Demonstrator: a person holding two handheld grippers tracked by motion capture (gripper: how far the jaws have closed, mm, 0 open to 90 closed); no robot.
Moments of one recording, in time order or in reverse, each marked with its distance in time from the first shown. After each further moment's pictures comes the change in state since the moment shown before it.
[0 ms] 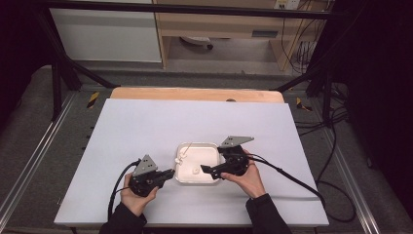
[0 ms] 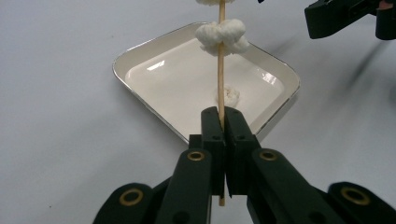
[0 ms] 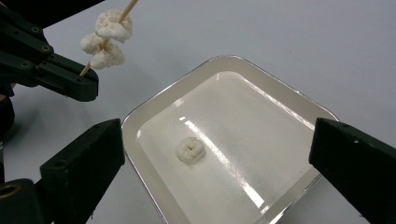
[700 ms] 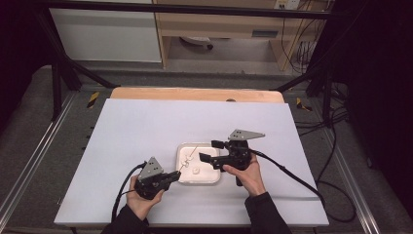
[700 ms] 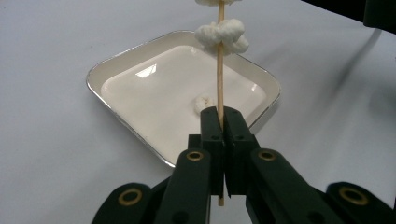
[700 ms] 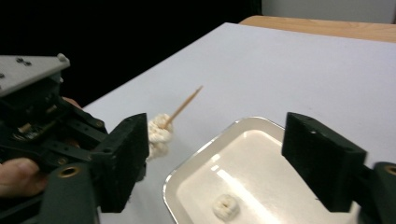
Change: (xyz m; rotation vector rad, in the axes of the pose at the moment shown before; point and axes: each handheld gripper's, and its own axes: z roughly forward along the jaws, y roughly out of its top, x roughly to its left) left arm -0.015 0.002 0.008 -0.024 -0.023 0.017; right arm 0.000 0.015 -0.018 -0.215 0.110 0.101
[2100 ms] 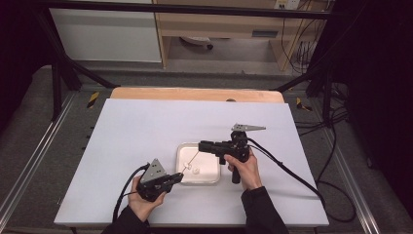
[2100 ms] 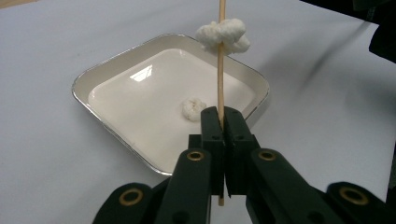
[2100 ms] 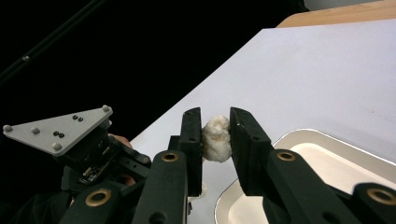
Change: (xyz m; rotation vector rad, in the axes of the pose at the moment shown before) left arm -0.009 0.001 0.002 -0.007 -0.019 0.044; right arm -0.012 0.011 0.005 -0.049 0.208 0.207
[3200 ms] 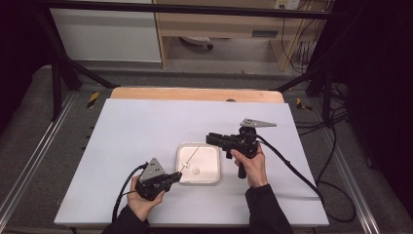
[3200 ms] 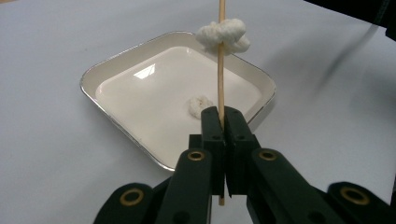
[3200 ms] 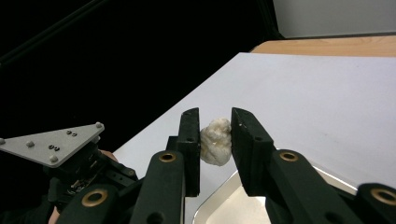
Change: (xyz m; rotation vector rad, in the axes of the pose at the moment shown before) left arm 0.004 0.000 -0.002 0.006 0.014 -0.022; right arm 0.005 0.016 -0.020 -0.063 -0.092 -0.061
